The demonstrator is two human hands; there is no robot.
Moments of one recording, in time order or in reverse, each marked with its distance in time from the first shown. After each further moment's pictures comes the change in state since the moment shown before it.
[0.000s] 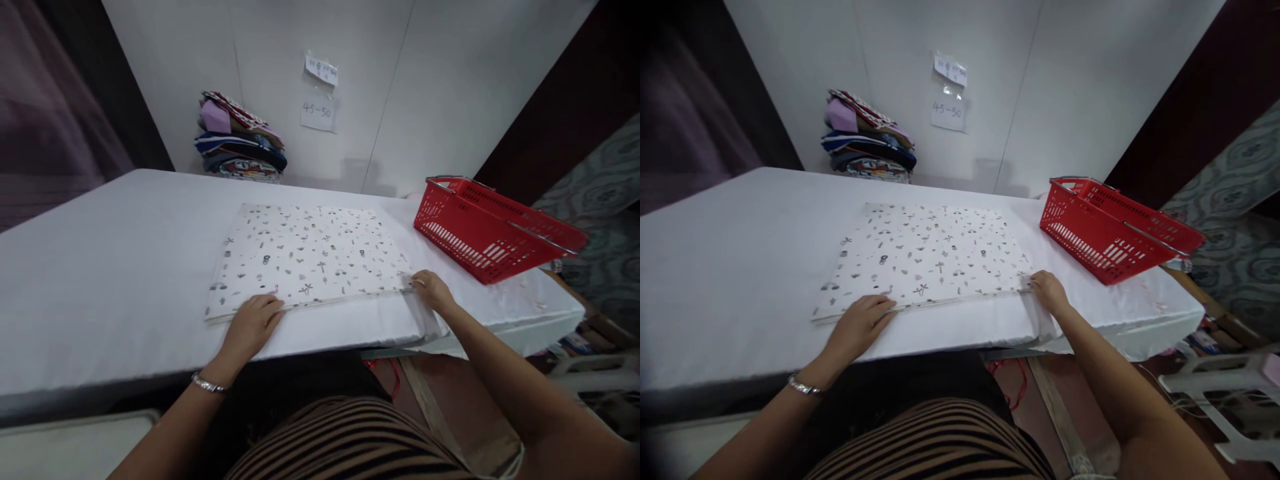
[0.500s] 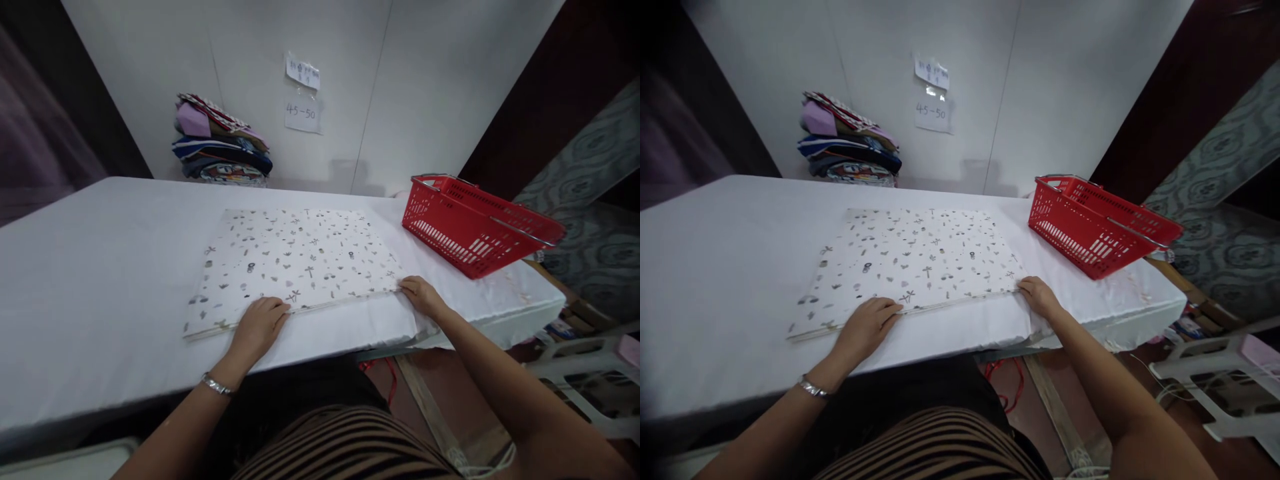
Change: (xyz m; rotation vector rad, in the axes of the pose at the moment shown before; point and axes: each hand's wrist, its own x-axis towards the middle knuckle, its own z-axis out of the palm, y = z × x) left_hand 0.029 0.020 0.016 -0.008 -0.050 0.070; right_hand -0.011 0.017 0.012 -0.046 0.000 -0.295
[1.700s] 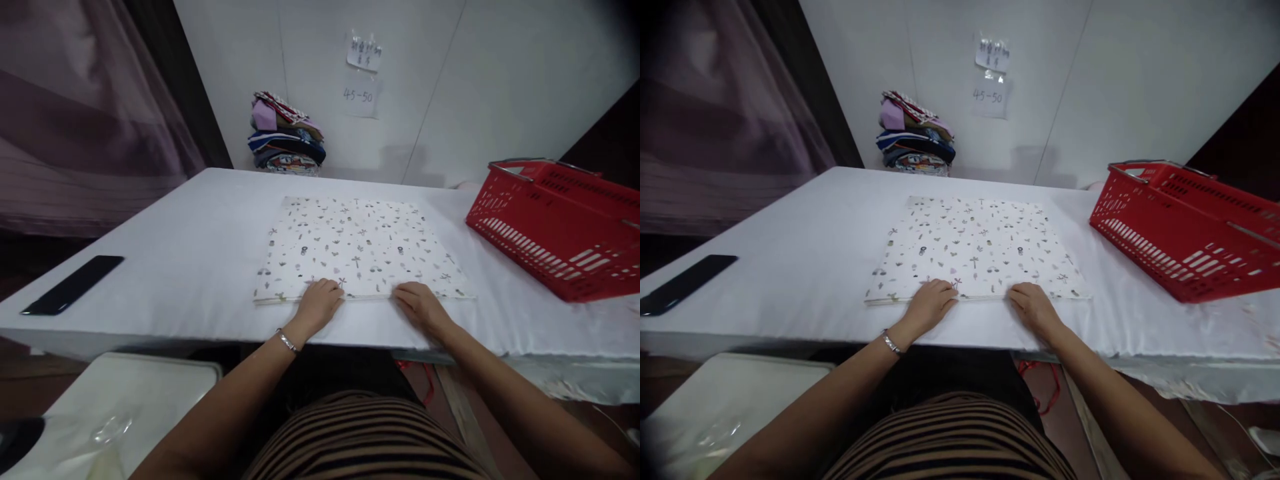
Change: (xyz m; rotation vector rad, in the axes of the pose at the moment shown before) left_hand 0.009 0.026 -0.003 0.042 -0.110 -0.055; right_hand 0.028 -0.128 0.036 0.055 0.078 -0.445
